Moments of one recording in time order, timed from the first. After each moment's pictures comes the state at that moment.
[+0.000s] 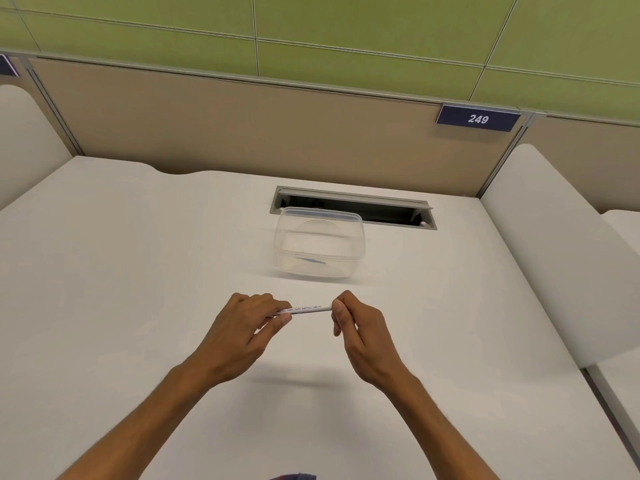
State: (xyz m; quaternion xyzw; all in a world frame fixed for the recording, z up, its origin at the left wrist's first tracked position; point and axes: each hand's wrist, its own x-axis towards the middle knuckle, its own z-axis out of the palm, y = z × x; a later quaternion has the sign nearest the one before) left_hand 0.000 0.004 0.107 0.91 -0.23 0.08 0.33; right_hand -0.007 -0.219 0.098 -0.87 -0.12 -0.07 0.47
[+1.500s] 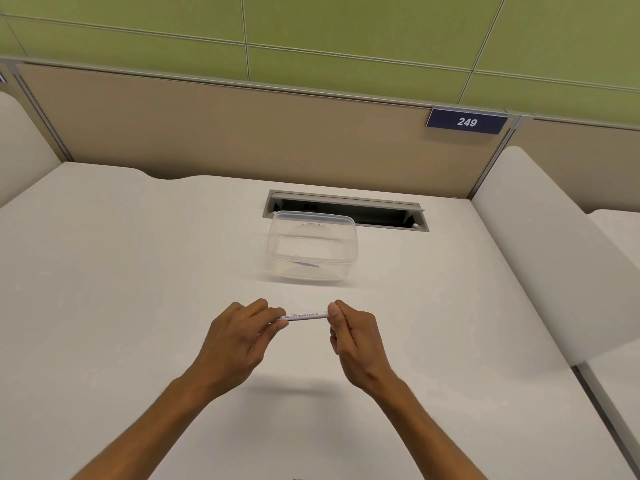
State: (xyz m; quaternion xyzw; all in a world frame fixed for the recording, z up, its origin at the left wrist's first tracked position) left_hand -0.007 -0.005 0.109 0.92 -0.23 0.16 0.27; right_hand -0.008 -0.210 0.098 -0.85 -0.07 -0.07 0.53
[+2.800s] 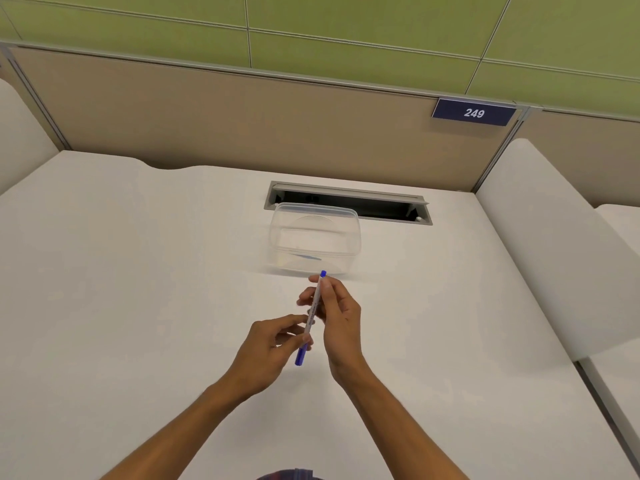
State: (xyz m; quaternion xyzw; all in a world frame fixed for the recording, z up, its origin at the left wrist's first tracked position) left_hand -0.013 -0.040 0.079 0.83 -0.10 -0.07 0.55; right_hand 0.005 -0.171 0.097 -0.66 0.06 -0.04 0.75
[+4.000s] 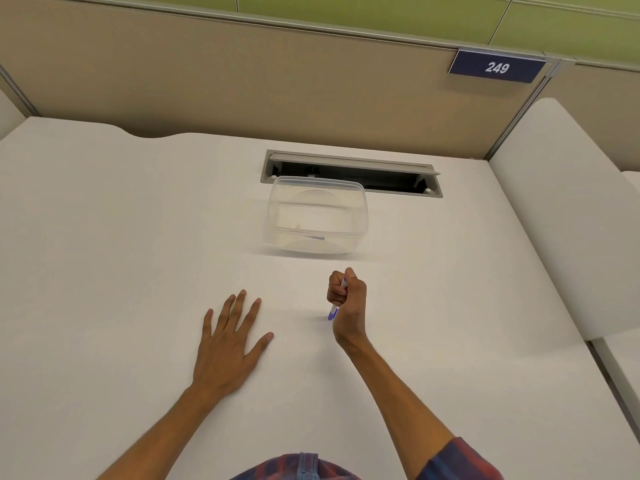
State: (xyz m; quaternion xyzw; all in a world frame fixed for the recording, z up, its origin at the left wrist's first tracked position) left_hand 0.004 0.030 -0.036 0.99 -0.08 -0.01 0.13; right_hand 0.045 -0.176 0.046 -0.65 0.08 -0.09 0.75
